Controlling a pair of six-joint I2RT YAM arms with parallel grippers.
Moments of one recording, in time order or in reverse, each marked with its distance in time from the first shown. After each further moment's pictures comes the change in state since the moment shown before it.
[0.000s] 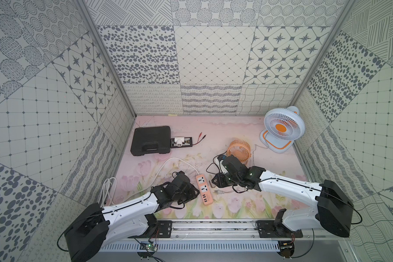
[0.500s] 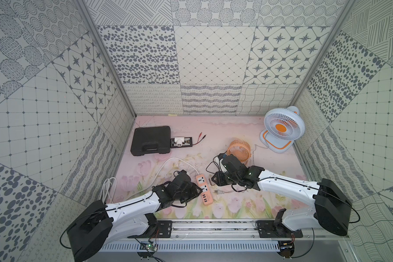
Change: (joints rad) left arm 0.001 0.055 0.004 0.099 0.034 -0.026; right arm -0.001 0.018 0.001 0.028 0.025 0.009
